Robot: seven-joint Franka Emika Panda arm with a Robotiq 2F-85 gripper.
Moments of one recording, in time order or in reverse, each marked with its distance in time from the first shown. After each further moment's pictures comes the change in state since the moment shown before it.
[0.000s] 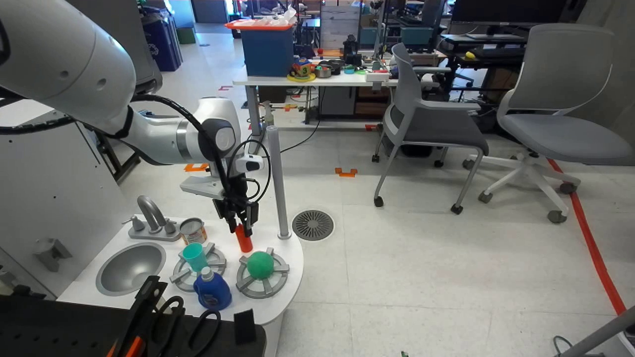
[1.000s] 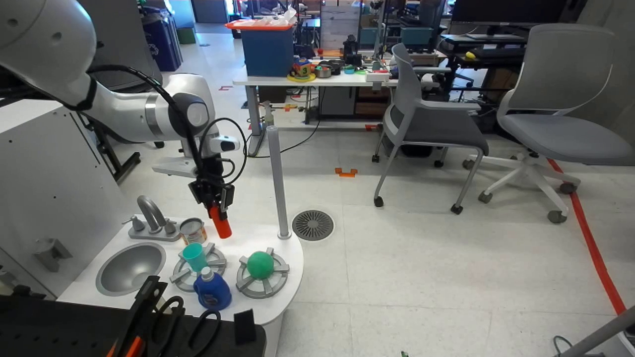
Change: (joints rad) arm 0.077 -0.142 0.022 -0.138 0.000 -0.006 0.017
